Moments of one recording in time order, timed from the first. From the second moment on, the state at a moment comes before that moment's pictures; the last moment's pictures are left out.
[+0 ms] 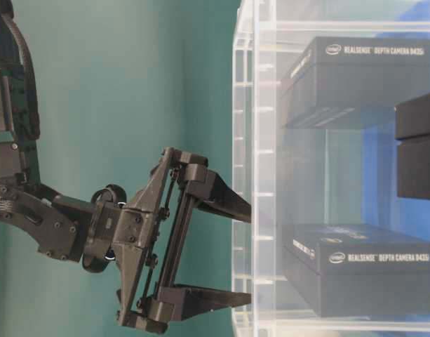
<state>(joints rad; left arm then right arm) -0.05 -0.86 0.52 0.03 1.50 -0.35 -0.15 0.46 -0.43 -0.10 1.17 1.41</state>
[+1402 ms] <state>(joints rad) -0.05 -0.86 0.52 0.03 1.50 -0.35 -0.17 0.55 -0.41 -0.12 1.12 1.43</state>
